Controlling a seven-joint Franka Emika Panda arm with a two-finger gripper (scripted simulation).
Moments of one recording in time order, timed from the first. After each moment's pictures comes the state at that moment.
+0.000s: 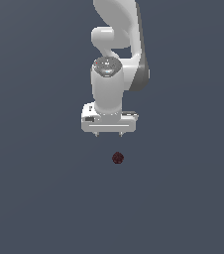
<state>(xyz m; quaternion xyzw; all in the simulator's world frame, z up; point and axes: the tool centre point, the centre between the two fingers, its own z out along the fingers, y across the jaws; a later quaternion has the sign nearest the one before) -0.005 -0.013 0.172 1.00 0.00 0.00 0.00</state>
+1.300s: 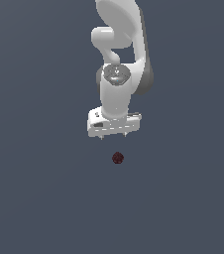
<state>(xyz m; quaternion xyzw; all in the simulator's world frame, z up) -0.008 0.005 0.156 1.00 0.09 -0.02 0.01</state>
